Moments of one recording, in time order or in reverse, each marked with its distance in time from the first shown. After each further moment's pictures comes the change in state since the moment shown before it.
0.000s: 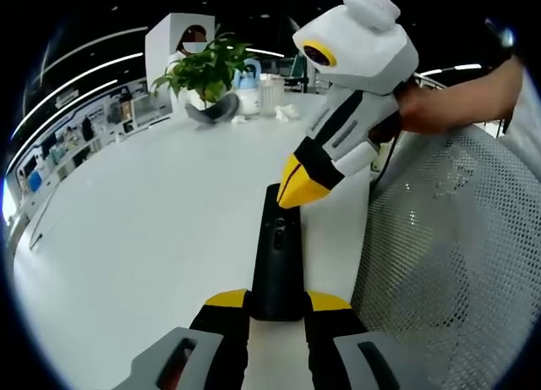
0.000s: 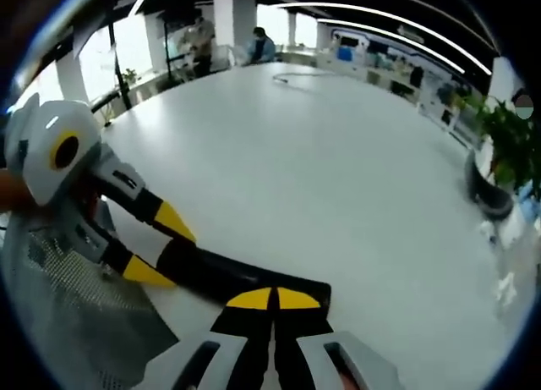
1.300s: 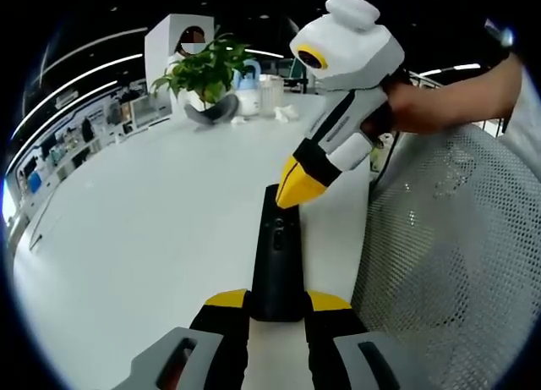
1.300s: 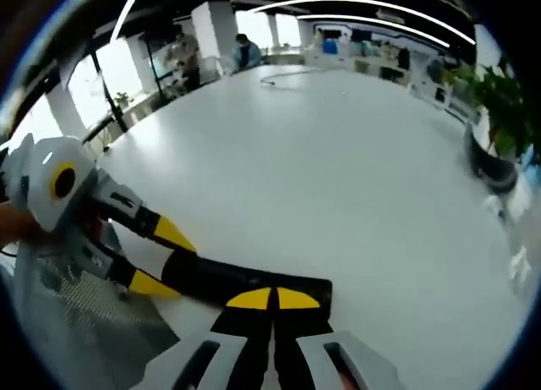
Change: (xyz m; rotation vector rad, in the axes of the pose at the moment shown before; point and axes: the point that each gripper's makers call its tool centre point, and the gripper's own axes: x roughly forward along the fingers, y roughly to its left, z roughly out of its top) left arm 0.000 0.000 0.000 0.004 -0.005 -0.001; right arm 0.000 0.003 0.002 0.058 -0.012 0.029
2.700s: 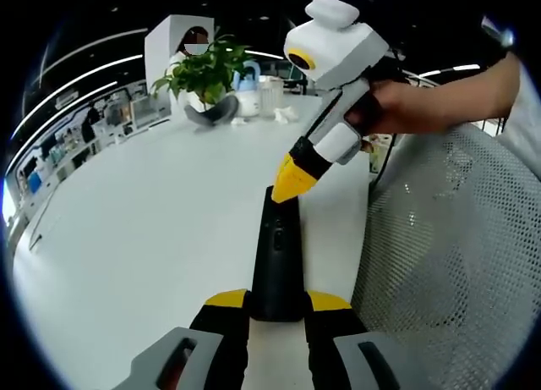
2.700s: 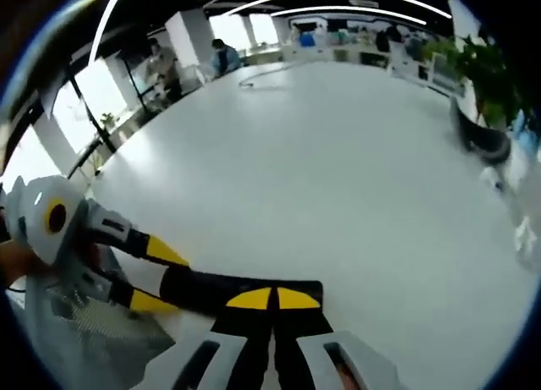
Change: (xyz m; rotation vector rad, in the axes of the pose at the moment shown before) left arm 0.000 -0.001 0.000 0.002 -0.008 -0.002; right arm 0.000 -0.010 0.003 0.135 -0.006 -0.001
